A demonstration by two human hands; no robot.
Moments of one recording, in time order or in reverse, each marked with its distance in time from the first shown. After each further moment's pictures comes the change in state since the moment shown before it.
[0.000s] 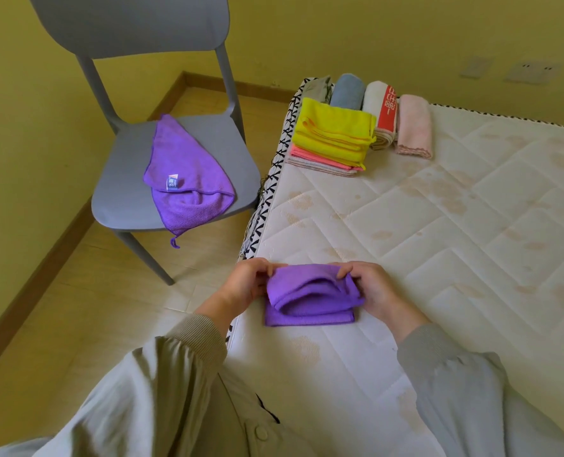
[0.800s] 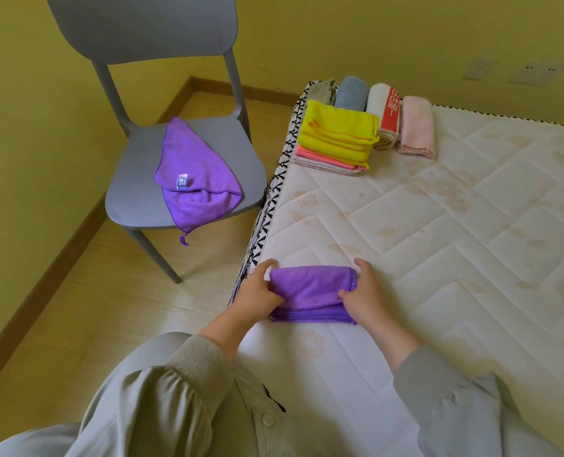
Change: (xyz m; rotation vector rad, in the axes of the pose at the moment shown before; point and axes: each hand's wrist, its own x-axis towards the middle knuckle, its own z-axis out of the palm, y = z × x) left_hand -0.031 -0.023 0.000 0.599 0.139 0.117; right_hand -0.036 0.022 0.016 -0.703 0.248 -0.123
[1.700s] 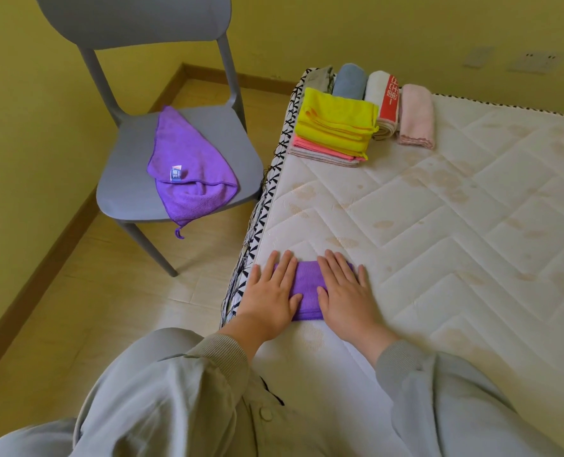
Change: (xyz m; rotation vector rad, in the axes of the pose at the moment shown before) left_hand 0.006 -0.024 0.026 1.232 0.038 0.469; right_hand 0.004 0.031 0.026 -0.998 0.046 -0.559
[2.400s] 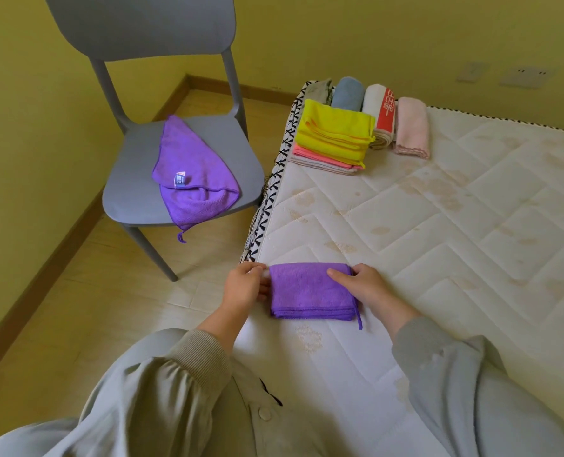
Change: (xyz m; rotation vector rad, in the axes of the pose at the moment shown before) left_hand 0.002 -0.020 -0.029 -1.528 0.212 -0.677; right_hand 0.029 0.036 -0.025 0.981 -0.197 0.551
